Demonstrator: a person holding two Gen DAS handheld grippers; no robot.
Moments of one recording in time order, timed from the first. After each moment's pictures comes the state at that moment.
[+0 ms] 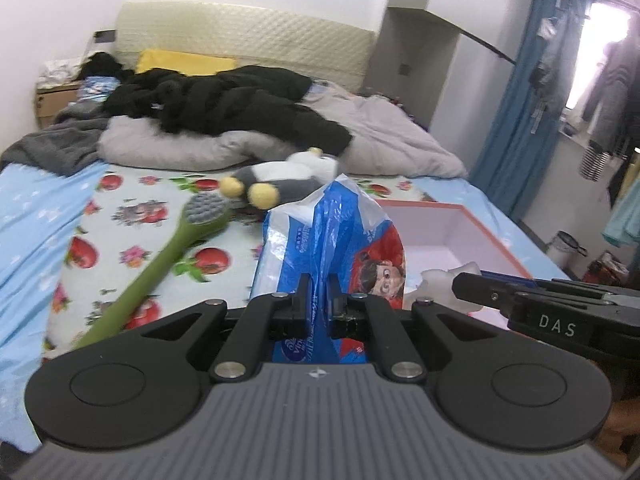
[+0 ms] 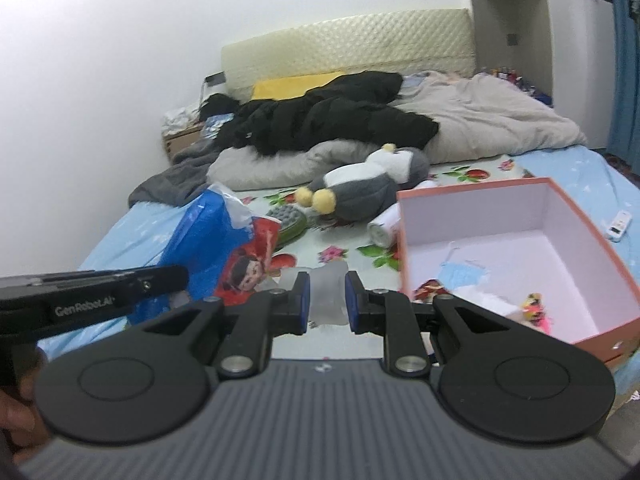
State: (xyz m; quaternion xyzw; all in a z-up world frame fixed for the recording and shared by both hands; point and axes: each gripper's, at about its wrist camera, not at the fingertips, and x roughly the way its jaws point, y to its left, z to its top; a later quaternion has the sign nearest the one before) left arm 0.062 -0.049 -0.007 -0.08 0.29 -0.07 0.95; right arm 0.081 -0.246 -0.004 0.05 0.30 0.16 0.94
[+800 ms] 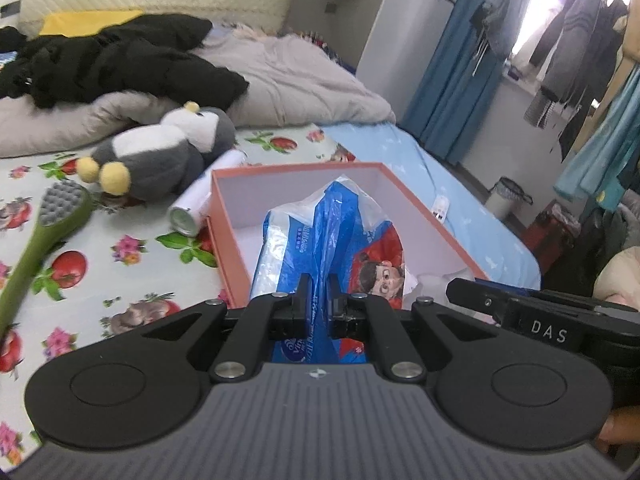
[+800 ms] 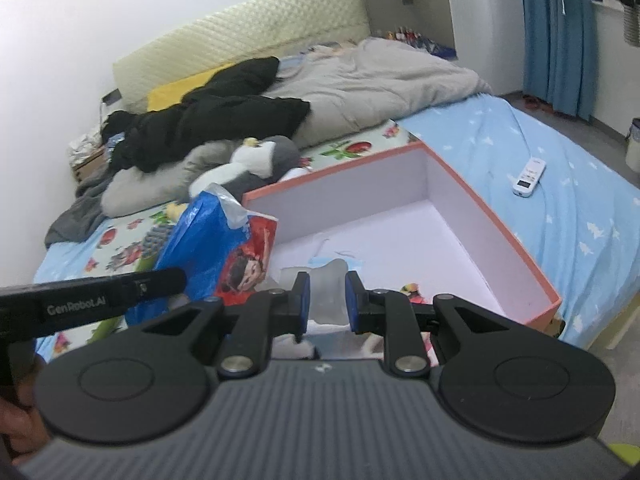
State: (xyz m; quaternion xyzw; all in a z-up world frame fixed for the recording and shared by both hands) left arm 0.200 -0.185 -0.033 -0.07 0.37 -0.19 0.91; right arm 0.151 -0.367 -0.031 0.10 0.35 0.03 0.93
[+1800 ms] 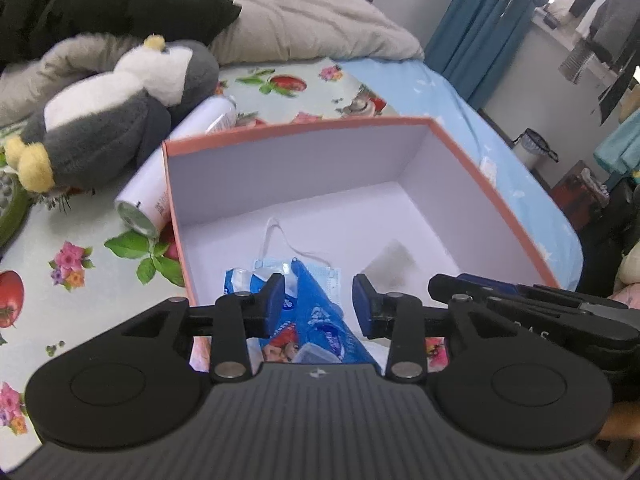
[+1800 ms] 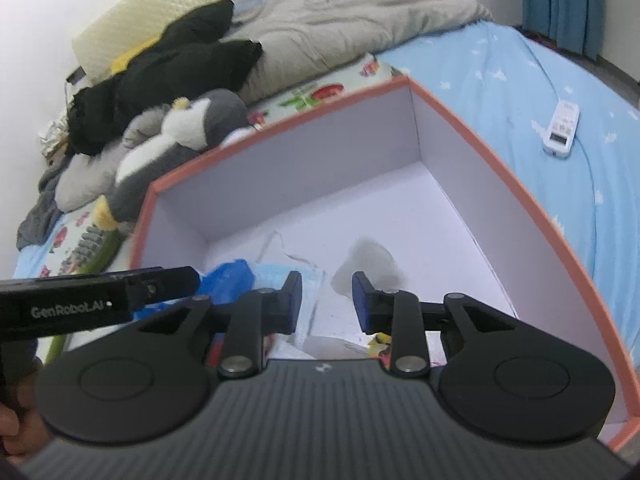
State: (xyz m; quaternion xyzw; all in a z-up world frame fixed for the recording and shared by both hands) left arm 0.368 -0.237 -0.124 -0.05 0.47 -0.18 0.86; right arm 0.280 -0.402 -0.109 0.14 0.43 0.03 0.89
